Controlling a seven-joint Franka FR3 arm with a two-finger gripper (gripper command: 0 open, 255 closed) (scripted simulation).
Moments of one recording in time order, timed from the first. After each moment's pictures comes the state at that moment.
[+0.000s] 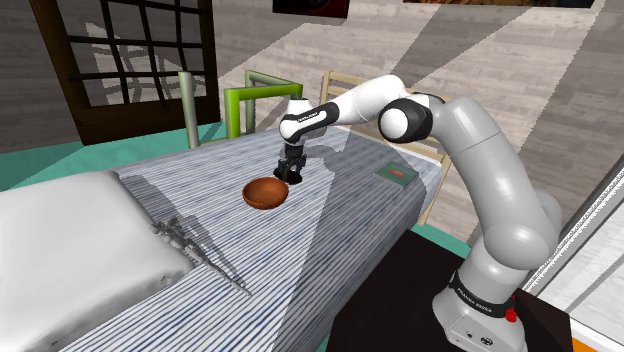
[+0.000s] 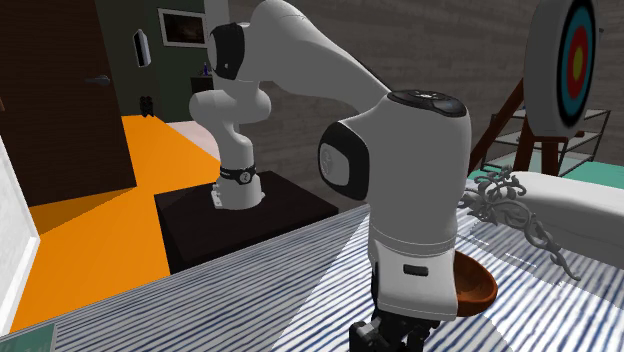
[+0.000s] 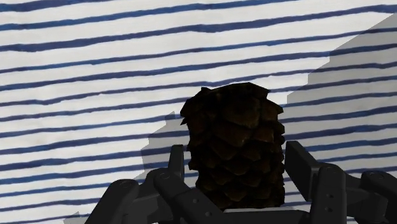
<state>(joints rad) -0.10 0.87 -0.03 -1.27 0.04 2.15 -0.07</state>
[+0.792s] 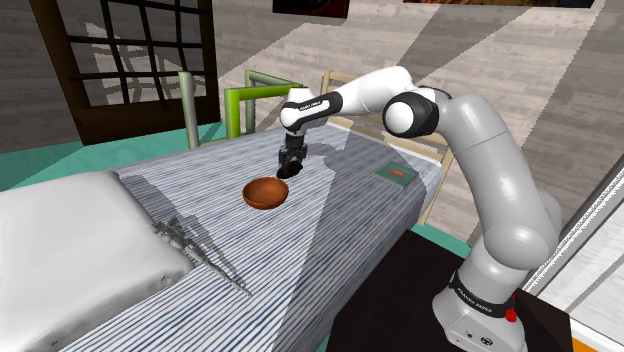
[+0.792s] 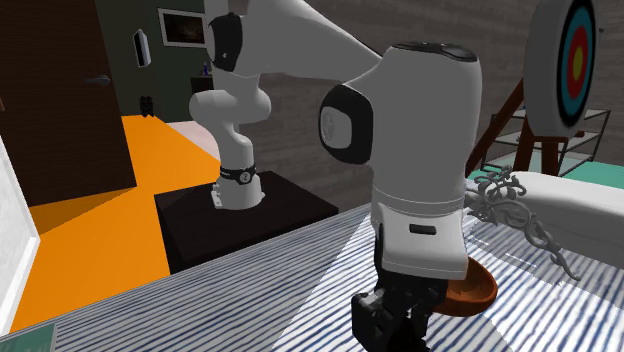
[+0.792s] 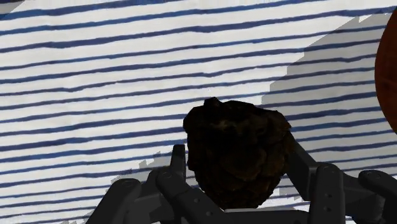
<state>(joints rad) -0.10 0.82 -0.03 -1.25 0.04 2.08 -0.07</state>
